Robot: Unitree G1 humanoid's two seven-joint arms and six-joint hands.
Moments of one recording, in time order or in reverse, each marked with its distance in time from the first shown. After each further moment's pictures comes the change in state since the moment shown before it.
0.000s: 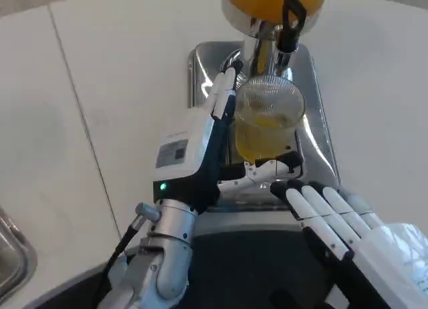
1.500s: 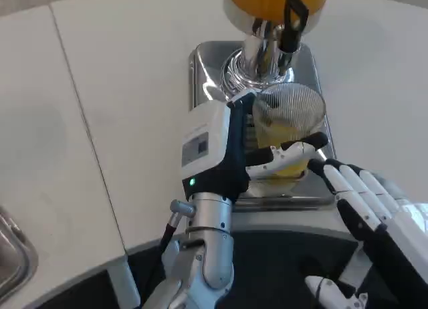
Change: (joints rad) left arm -0.078 -0.183 0.004 0.095 -0.049 0.100 0.112; right arm -0.060 0.025 -0.041 -0.037 0.057 0.162 0.064
